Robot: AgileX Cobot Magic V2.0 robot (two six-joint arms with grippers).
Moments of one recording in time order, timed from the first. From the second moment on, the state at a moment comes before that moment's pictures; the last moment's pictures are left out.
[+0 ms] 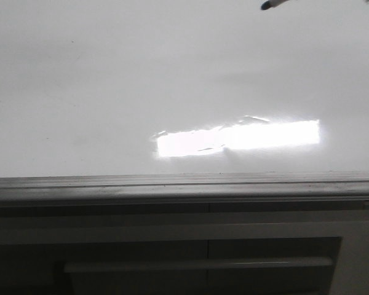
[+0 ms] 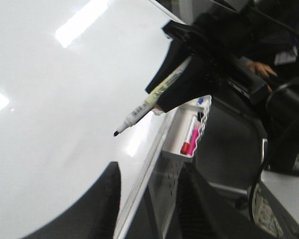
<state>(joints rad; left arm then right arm) -1.07 0.74 -0.85 -0.20 0.46 0.34 0.65 0.66 -0.65 0.23 0.44 -0.44</state>
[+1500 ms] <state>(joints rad) -0.86 0.27 -0.40 -0.22 0.22 0.12 0.57 1.19 -0.87 0.25 0.38 -0.44</state>
